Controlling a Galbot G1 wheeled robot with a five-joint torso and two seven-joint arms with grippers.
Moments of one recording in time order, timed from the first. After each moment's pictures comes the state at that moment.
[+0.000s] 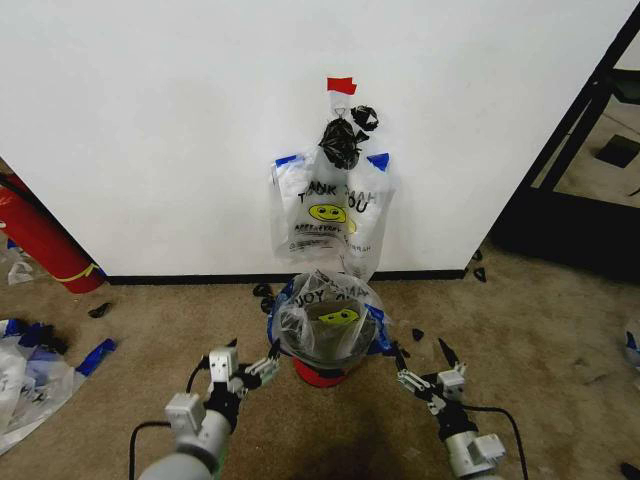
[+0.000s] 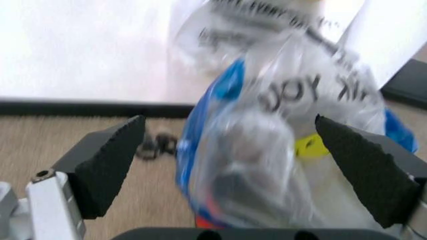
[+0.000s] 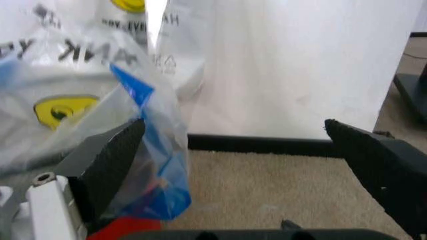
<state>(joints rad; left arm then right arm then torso) 1.49 -0.95 -0.20 -2.25 -0.63 0.15 -0.37 -1.66 1.24 0.42 1.88 0.23 0.40 0.04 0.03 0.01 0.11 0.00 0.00</state>
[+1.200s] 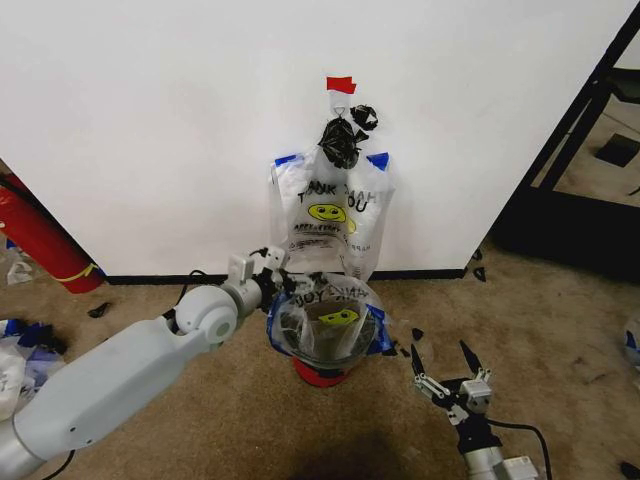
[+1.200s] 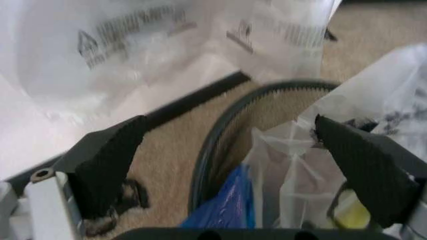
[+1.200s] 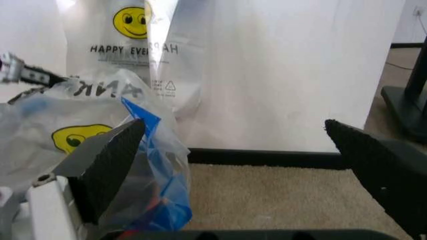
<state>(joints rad) 0.48 -0.77 0.41 -1.75 -1.03 0.37 -0.13 -1.76 1.28 0.48 1.97 0.22 0.42 0.01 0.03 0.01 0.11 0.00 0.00</state>
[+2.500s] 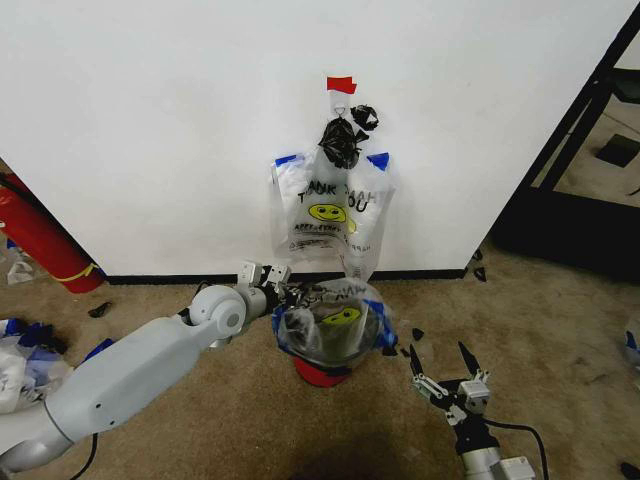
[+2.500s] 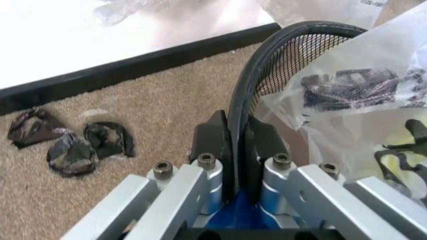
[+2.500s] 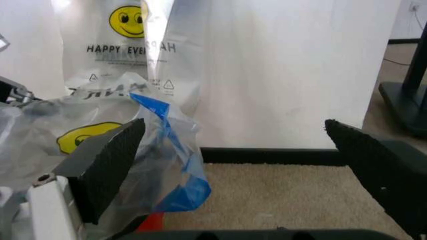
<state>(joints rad) 0.49 -0.82 0.38 -1.69 -1.22 0.50 -0.23 -1.75 1.29 0.47 1.97 0.22 0.41 0.03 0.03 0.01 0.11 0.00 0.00</state>
